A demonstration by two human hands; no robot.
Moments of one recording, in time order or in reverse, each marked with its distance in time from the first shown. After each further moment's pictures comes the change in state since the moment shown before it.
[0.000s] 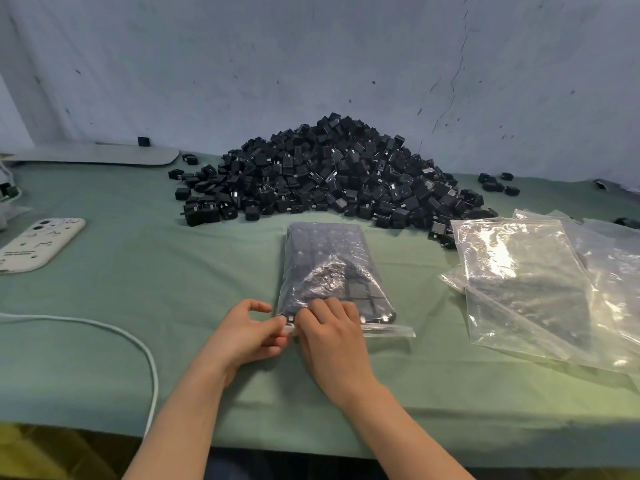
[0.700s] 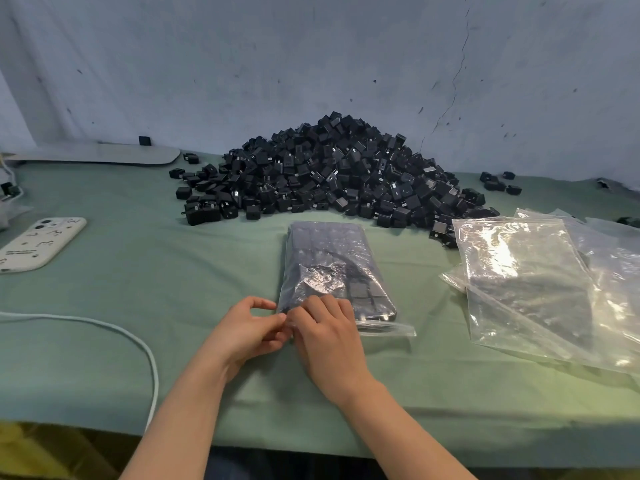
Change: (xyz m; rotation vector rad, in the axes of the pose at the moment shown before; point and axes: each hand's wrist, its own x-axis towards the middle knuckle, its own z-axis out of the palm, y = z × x) left_hand 0.002 0.003 0.001 -0.050 -0.018 0.006; right_hand 0.002 -0.002 0.004 0.061 0.020 -0.050
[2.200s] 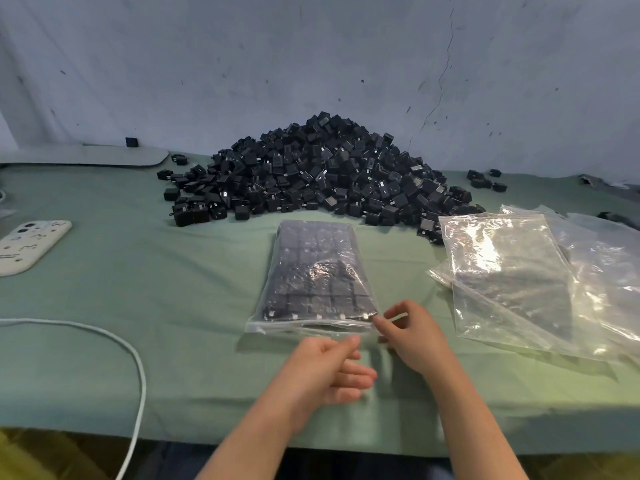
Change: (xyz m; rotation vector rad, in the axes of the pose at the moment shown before) left_hand -0.054 -0.021 0.078 0.049 -0.297 -0.153; right_hand -0.022 0.086 -0.066 0.487 -0.392 1.012
